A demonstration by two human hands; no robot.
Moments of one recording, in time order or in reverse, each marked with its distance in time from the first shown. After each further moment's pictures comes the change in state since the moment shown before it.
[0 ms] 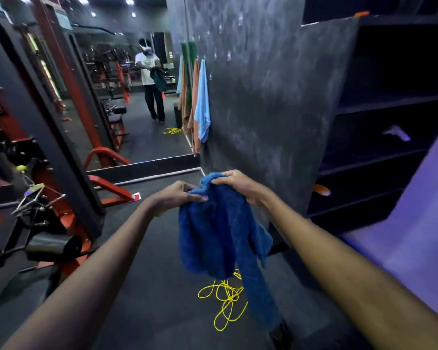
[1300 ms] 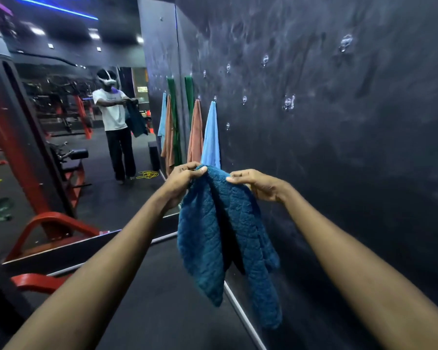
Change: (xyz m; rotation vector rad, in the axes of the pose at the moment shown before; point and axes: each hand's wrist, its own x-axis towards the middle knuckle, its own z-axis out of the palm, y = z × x) left_hand 0.571 -0.030 -0.521 -0.371 0.164 0.332; right_hand 0.690 -0.129 -0.179 -0.012 0.014 -0.016
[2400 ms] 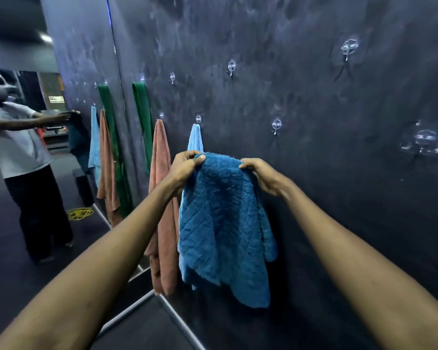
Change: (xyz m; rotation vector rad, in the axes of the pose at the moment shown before) left_hand 0.573 -0.076 -0.126 -0.011 -0.122 0.170; right_hand 0.418 -0.039 -0.247 0.047 0.628 -0.094
